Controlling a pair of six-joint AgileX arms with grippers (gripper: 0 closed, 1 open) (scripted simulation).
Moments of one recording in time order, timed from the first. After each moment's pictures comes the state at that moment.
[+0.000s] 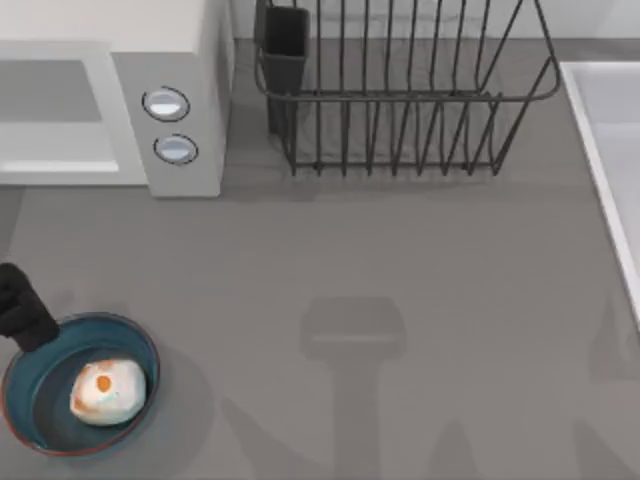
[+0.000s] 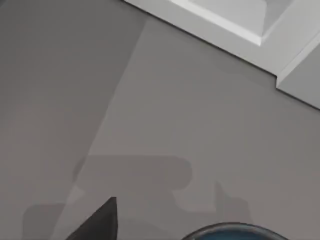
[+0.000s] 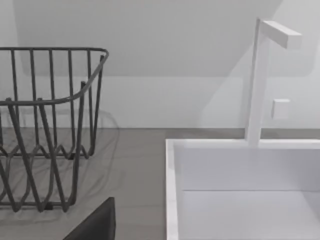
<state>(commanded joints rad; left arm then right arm) -0.15 0.49 0.30 -0.37 -0.18 -0.51 0.00 0.00 0.00 0.00 0.00 0.00</state>
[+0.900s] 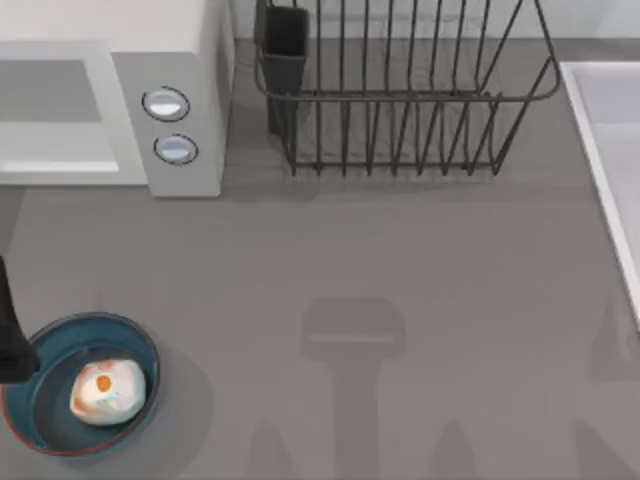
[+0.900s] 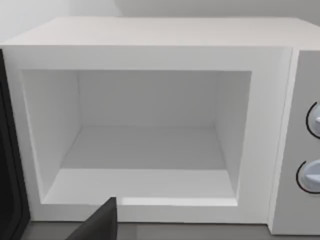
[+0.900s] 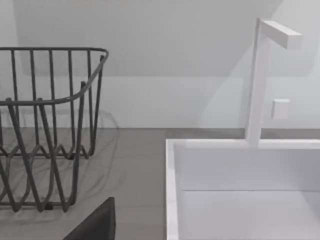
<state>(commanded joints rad) 0.00 0.00 0.00 0.00 0.00 0.00 0.00 0.00 0.00 0.00 0.00 0.00</state>
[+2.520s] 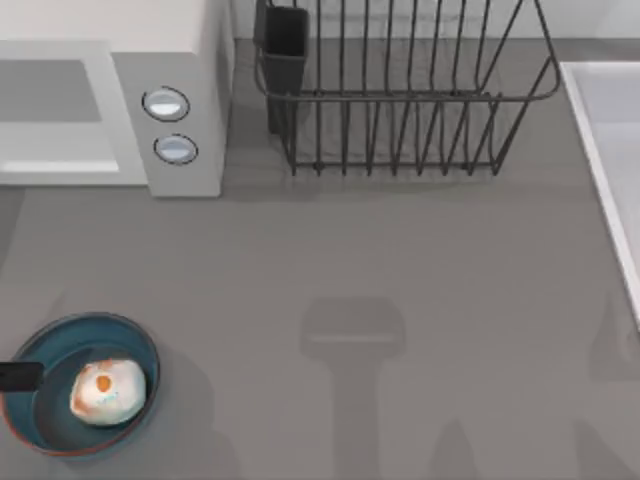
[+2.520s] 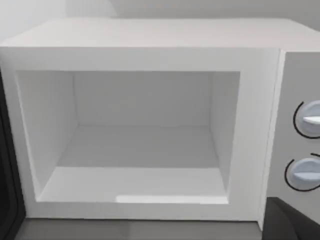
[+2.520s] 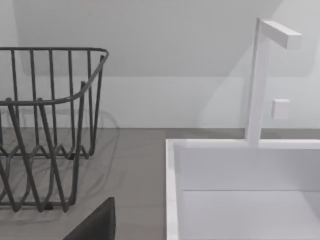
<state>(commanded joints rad) -0.14 -0.09 0.03 -0.12 -0.14 0.00 0.00 0.00 0.00 0.00 0.00 0.00</state>
